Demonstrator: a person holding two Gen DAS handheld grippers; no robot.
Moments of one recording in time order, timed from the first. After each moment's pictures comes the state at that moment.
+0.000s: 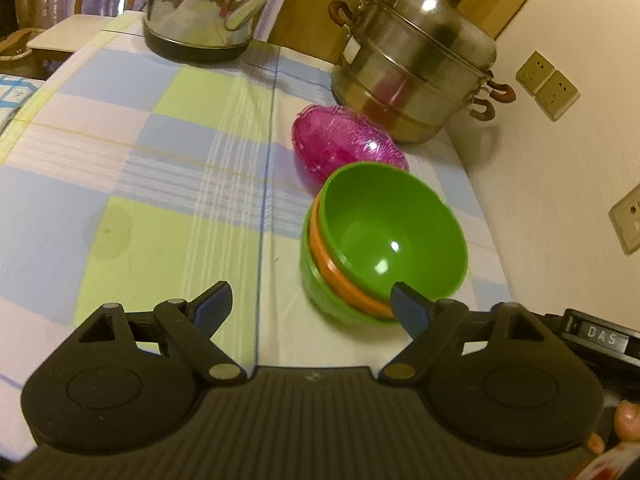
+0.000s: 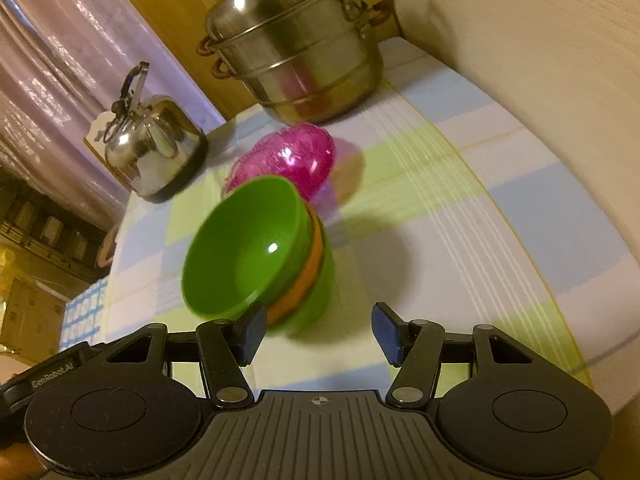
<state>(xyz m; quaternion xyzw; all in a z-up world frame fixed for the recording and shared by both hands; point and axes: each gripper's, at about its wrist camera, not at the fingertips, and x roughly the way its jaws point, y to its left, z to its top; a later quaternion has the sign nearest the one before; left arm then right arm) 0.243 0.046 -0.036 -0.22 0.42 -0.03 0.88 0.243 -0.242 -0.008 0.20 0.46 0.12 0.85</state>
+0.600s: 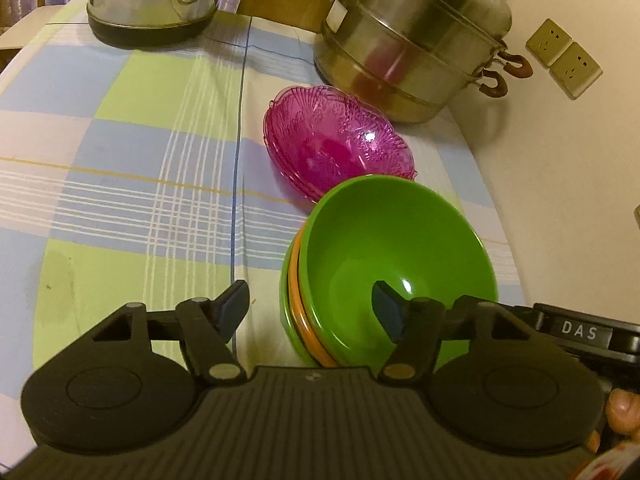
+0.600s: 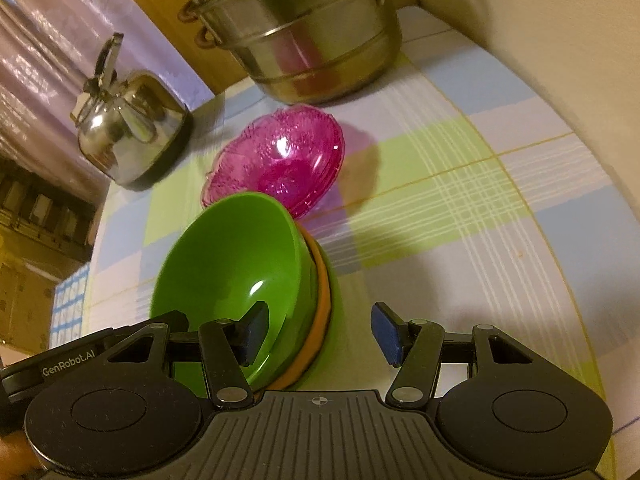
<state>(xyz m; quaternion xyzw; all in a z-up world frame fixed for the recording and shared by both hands) 0.329 0.033 -0.064 -0.20 0.47 -0.07 0.86 0.327 -0.221 -0.045 0.18 0.51 0.13 0.83</state>
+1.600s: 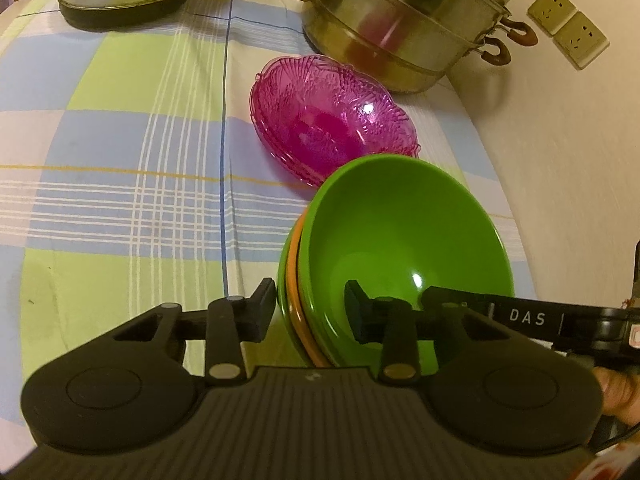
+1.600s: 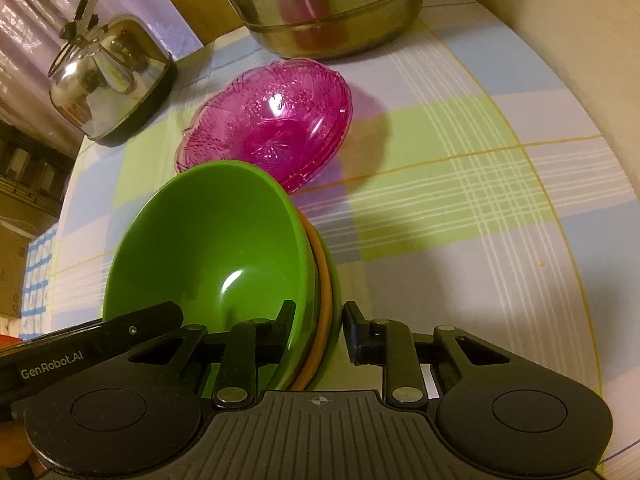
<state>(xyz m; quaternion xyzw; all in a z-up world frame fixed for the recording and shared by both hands) 0.352 0.029 -0.078 -0.18 0.51 -0.09 0.84 0.357 -0.193 -0.073 0.12 0.56 0.12 0.81</state>
